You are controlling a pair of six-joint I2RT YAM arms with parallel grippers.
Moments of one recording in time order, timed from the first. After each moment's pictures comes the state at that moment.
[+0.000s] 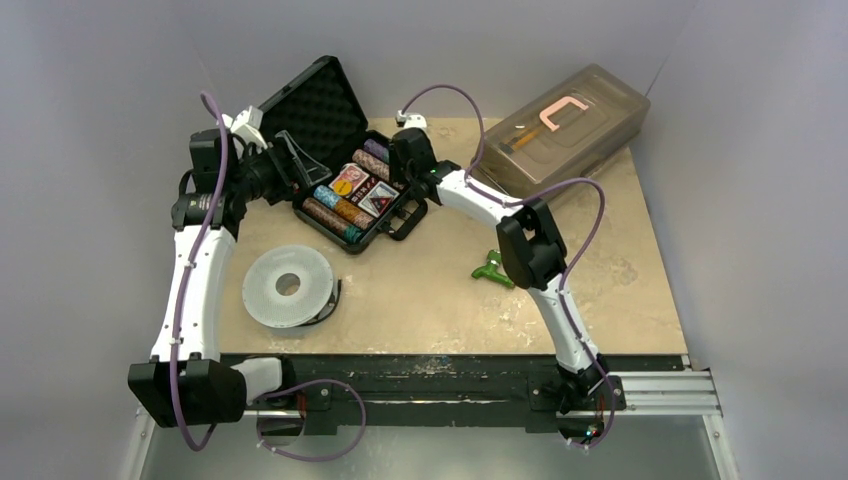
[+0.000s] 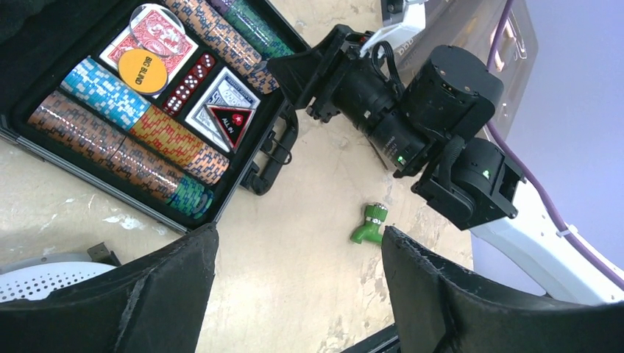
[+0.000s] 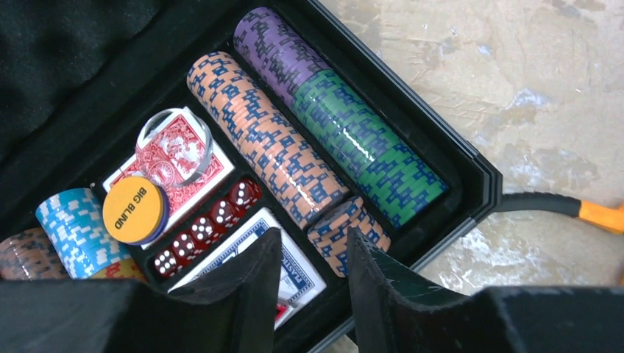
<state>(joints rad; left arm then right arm) 0.08 1.21 1.28 -0.60 0.54 -0.51 0.67 2.35 1.98 -0.18 0.27 0.40</state>
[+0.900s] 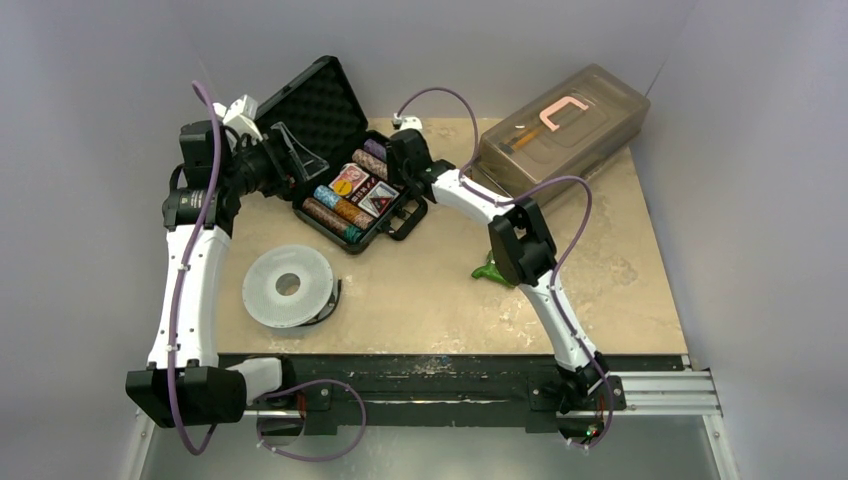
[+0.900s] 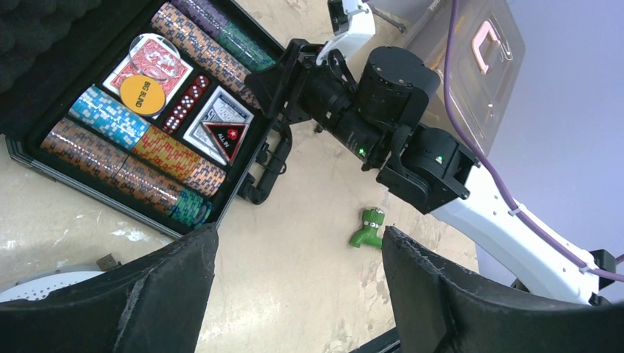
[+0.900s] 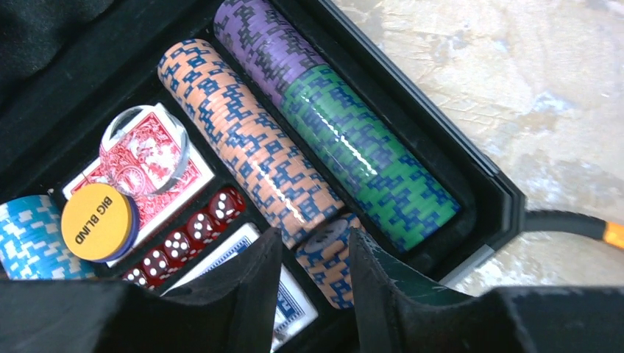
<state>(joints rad) 0.08 1.20 1.37 -0.65 0.54 -0.46 0.67 2.49 2.15 -0.23 0.25 0.38</state>
